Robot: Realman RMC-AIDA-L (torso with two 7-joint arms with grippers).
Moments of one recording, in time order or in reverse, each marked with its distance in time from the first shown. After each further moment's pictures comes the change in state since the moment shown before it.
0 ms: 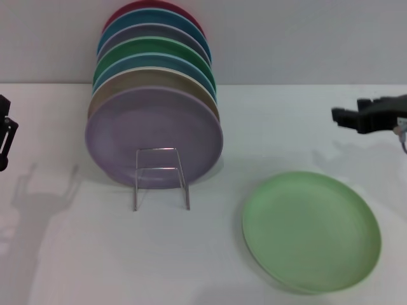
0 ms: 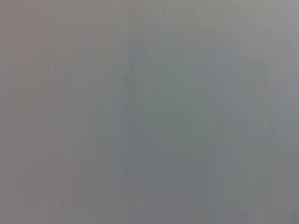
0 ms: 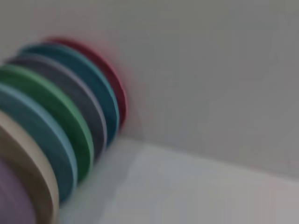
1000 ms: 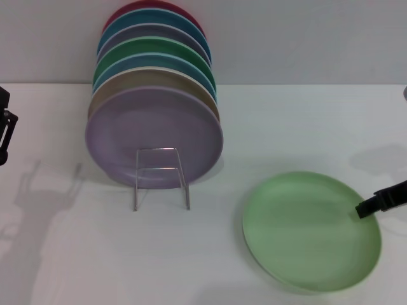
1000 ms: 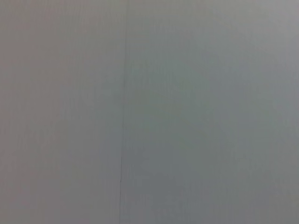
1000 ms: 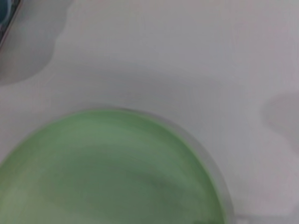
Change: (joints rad) left arm -0.012 0.001 0.002 -0.003 0.000 0.027 0.001; right arm 0.310 -0.014 0.273 -0.403 -0.204 0.501 0.013
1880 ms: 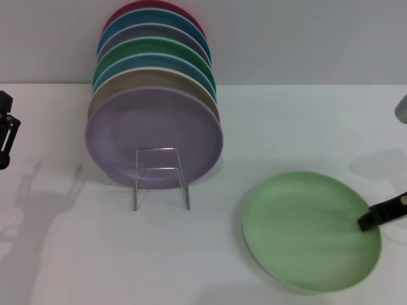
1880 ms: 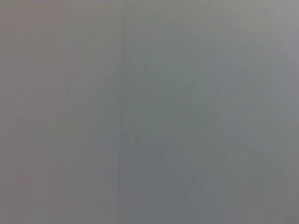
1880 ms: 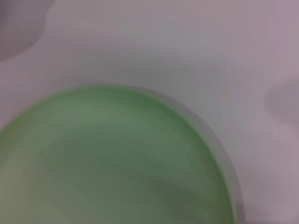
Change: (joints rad) left arm 0.006 0.000 0.011 0.003 0.000 -0.005 0.000; right arm 0.013 0.002 0.006 -0.118 0.000 -0.051 -0.041
